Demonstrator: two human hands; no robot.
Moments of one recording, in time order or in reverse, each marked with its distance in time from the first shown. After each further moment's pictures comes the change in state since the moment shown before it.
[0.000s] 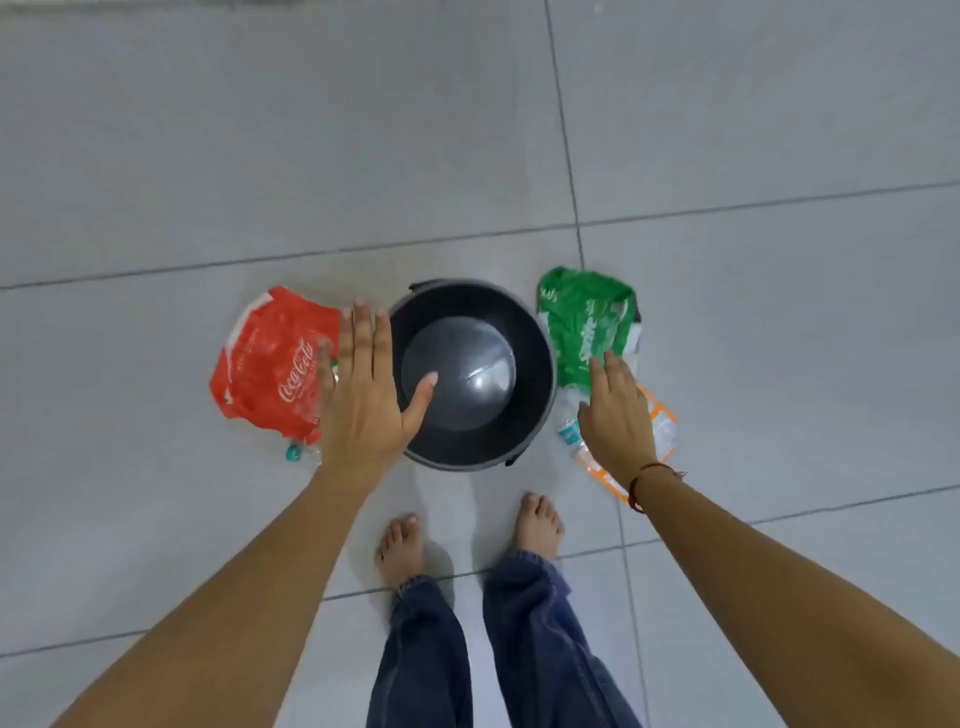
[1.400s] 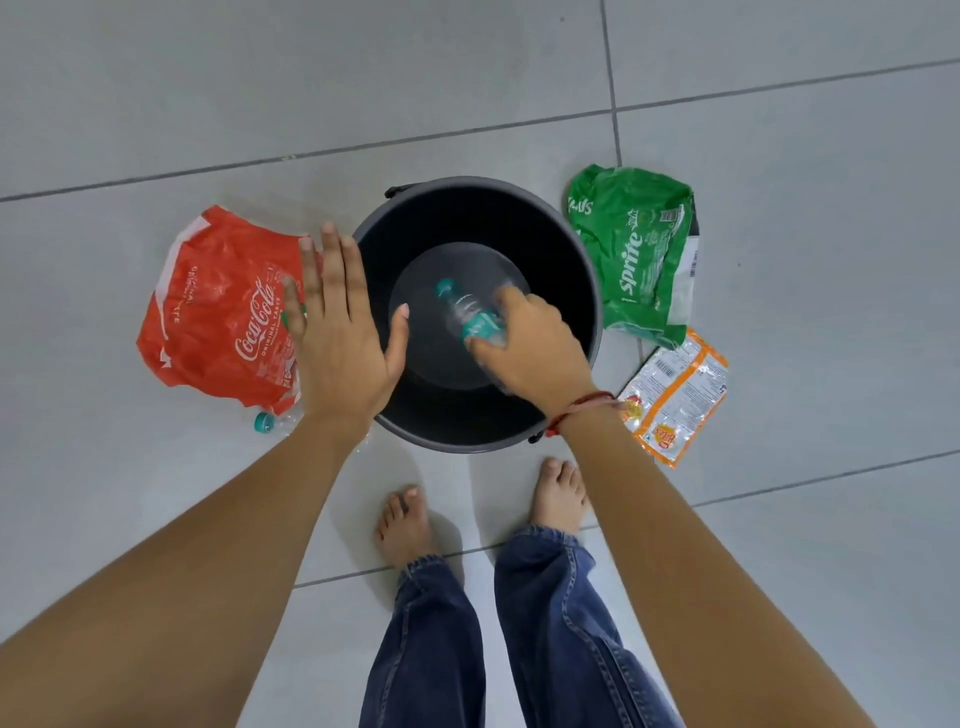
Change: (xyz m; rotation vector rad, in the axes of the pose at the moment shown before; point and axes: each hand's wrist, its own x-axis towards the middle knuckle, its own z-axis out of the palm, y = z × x) left_hand 0.036 -0.025 0.097 -0.007 0.037 -0.023; right_hand 0.038 -0.109 0.006 0.427 -0.148 -0.042
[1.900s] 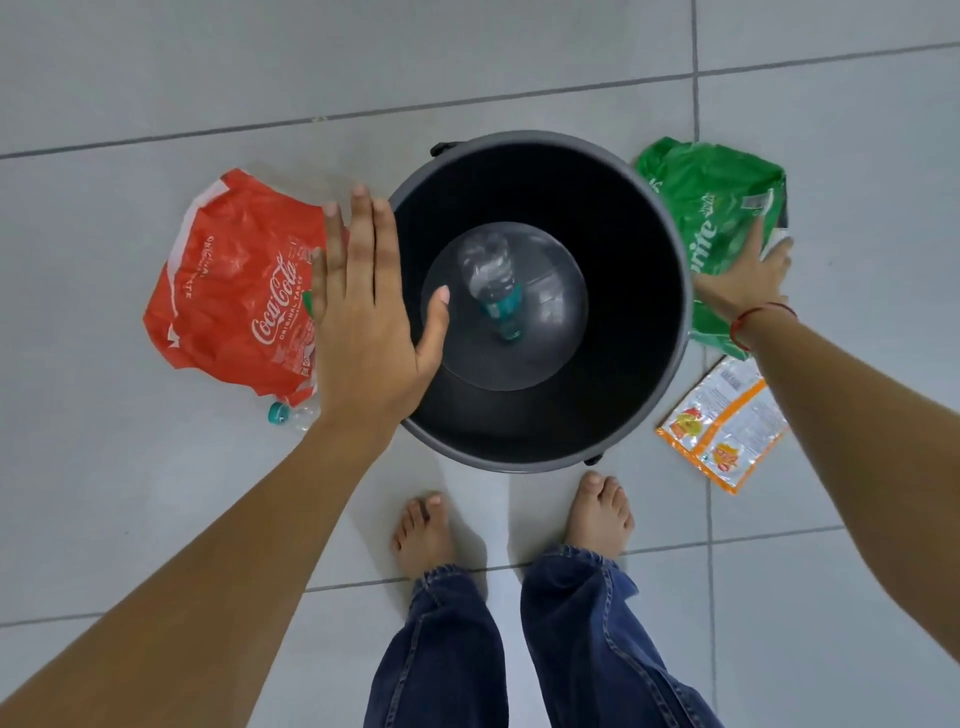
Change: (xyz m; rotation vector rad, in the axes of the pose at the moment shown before) left_hand 0.002 -0.005 0.013 -0.114 0.109 0.019; right_hand 0.129 0.194 -0.006 0.041 0.184 0.441
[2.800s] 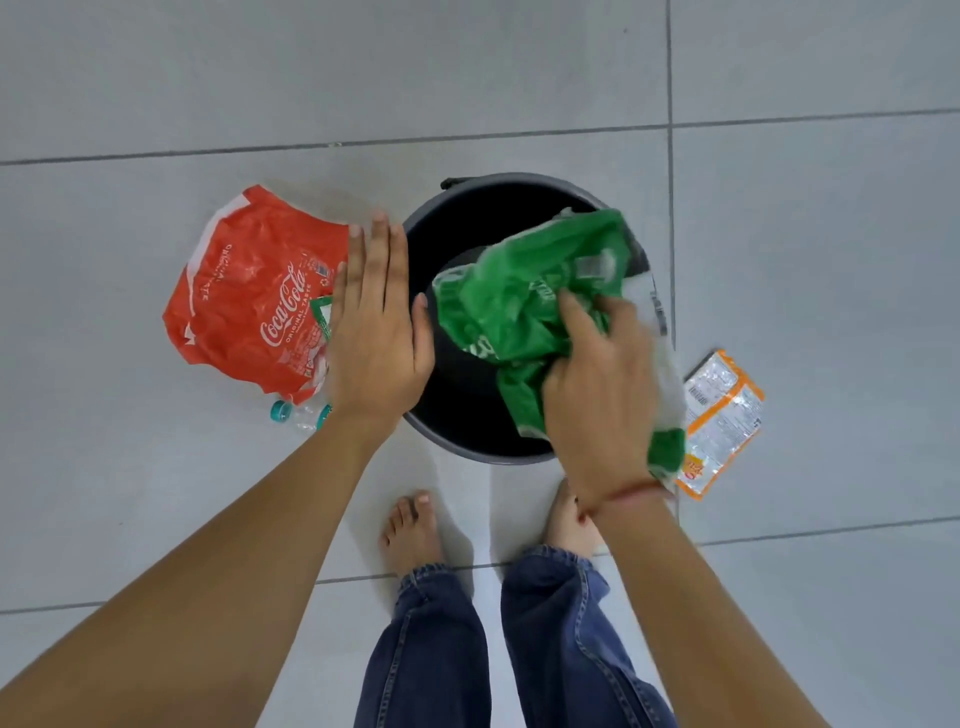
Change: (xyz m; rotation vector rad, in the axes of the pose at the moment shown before) left_hand -0.002 0.002 -0.007 -0.123 0.022 0.001; right_hand -0.233 -0.107 -0.010 -0.103 0.337 -0.494
